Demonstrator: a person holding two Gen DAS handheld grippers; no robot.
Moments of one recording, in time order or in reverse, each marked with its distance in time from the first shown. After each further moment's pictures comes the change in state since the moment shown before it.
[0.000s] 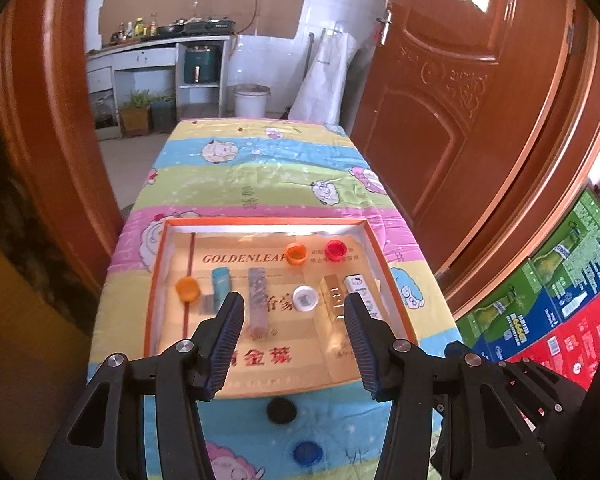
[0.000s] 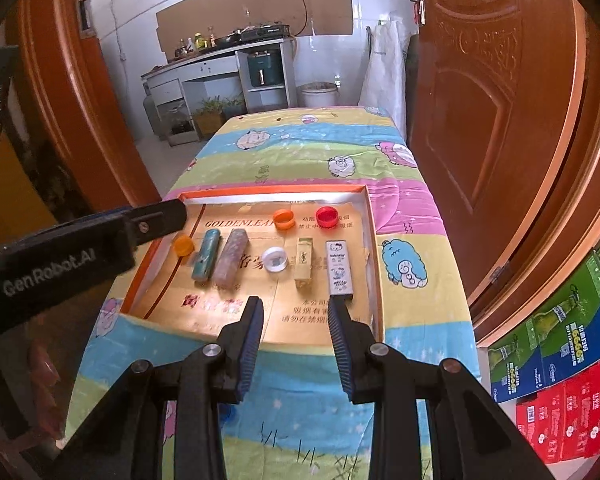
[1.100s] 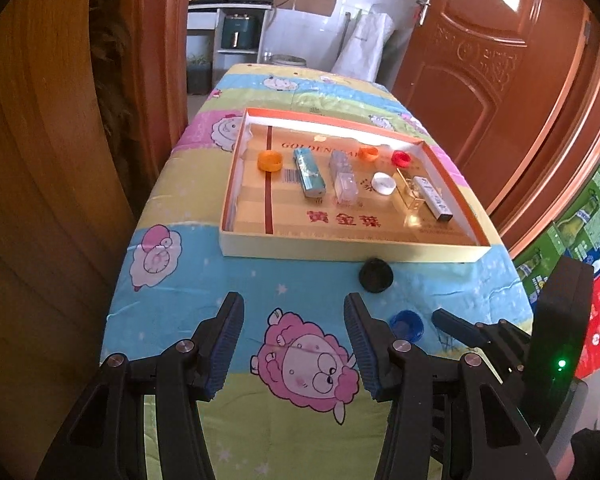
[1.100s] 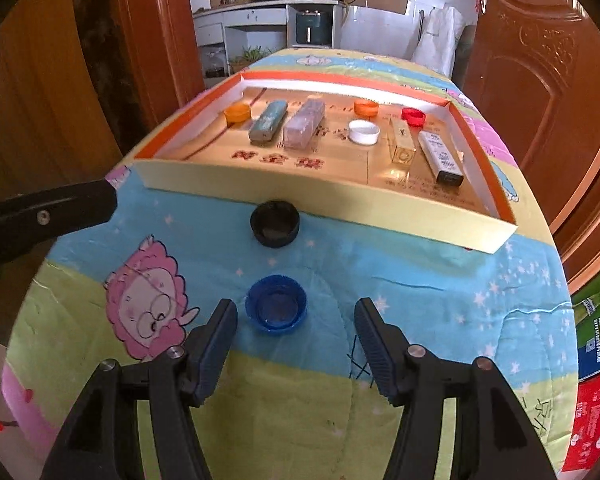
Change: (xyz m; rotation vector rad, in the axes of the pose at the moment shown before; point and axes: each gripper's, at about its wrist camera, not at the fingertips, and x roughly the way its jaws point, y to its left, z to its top) left arm -0.005 0.077 -0.130 -0.071 0.073 0.057; right arm 0.076 0.071 -0.115 -0.173 0.106 0.015
